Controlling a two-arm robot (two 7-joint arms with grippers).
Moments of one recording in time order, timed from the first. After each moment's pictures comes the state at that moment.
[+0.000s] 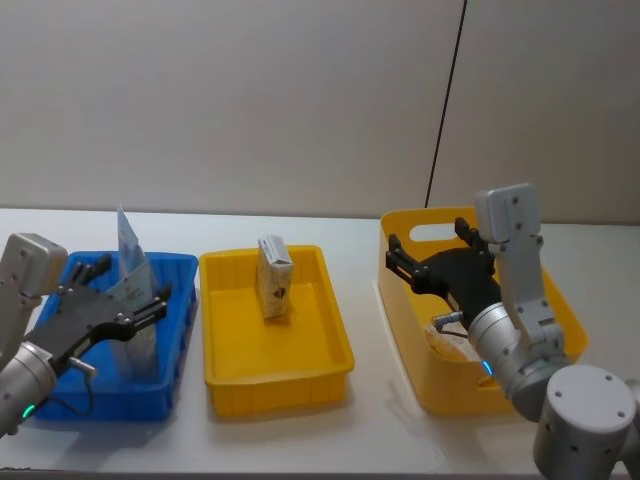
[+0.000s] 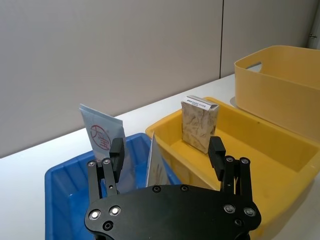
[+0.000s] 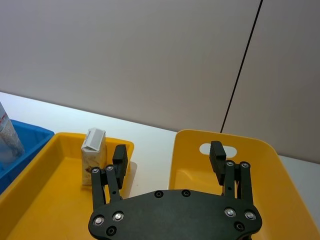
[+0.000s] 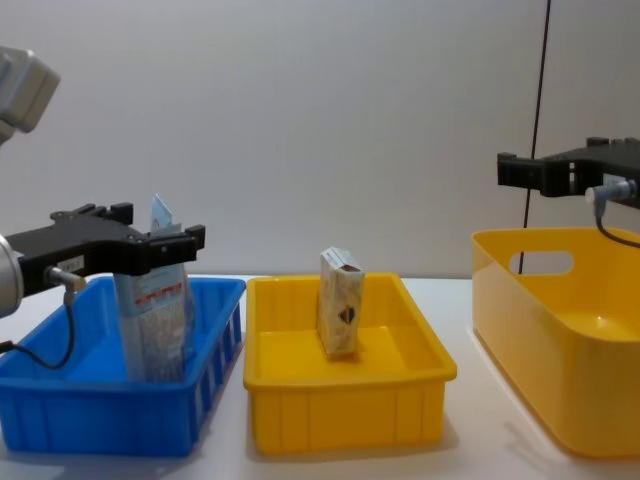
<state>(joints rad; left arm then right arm) -0.39 0.40 0.34 -1.33 -0.35 -0.08 -0.33 0.26 0.14 -0.22 -1.61 0.05 0.24 0.05</state>
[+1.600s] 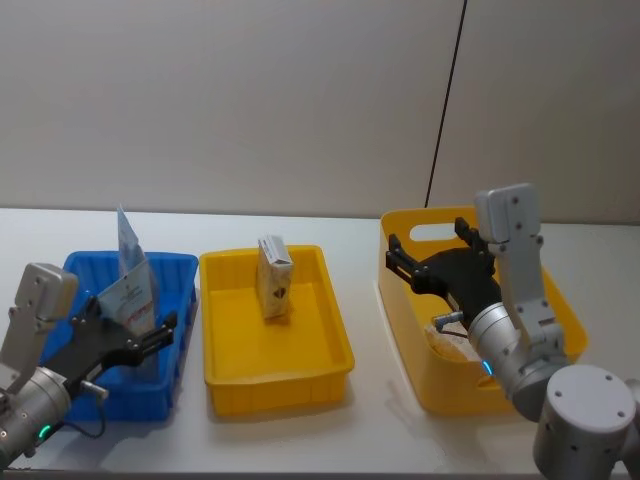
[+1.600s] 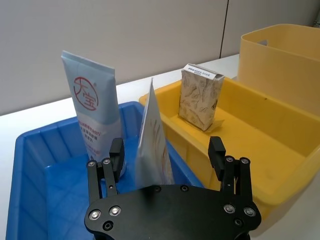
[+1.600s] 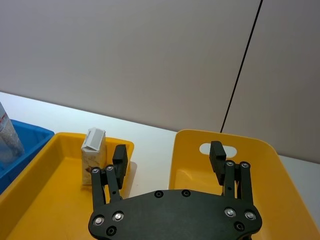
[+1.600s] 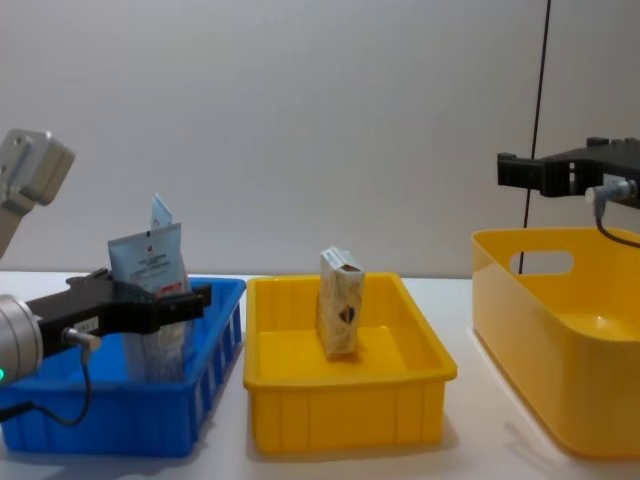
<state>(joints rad) -0.44 0.32 0.33 -1.11 -0.34 -0.12 -0.40 0.26 0.14 -0.22 -1.61 0.05 0.24 0.05</state>
